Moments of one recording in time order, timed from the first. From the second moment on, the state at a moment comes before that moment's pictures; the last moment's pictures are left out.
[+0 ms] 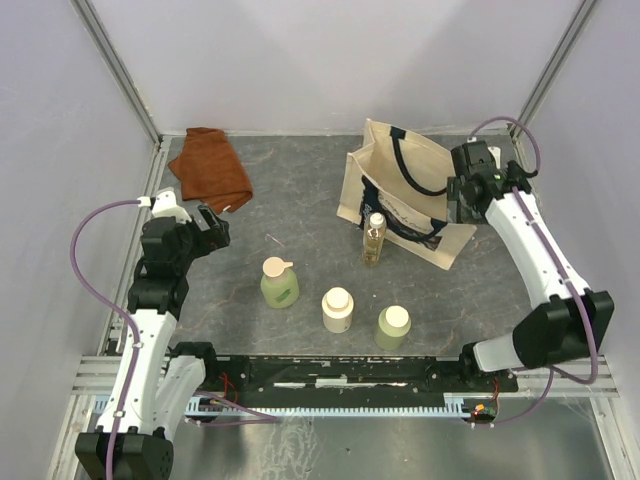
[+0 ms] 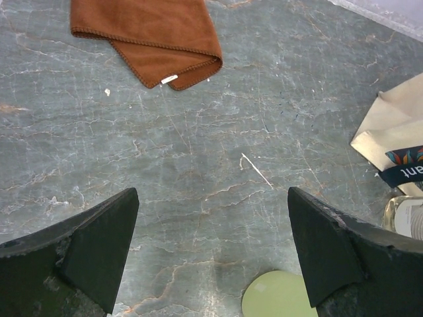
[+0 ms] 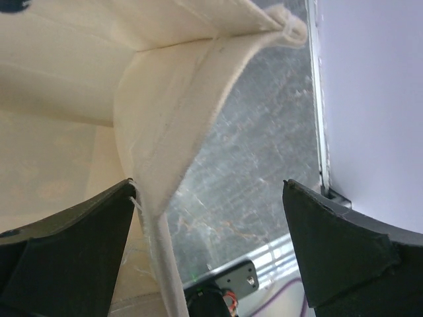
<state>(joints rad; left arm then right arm) 0.00 0.72 0.68 -0.36 0.00 -0.32 0.18 1.45 1.41 -1.07 0.52 0.23</state>
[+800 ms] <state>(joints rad) -0.12 0.87 0.75 -0.35 0.16 -0.29 0.18 1.06 1.29 -1.31 0.51 0.28</state>
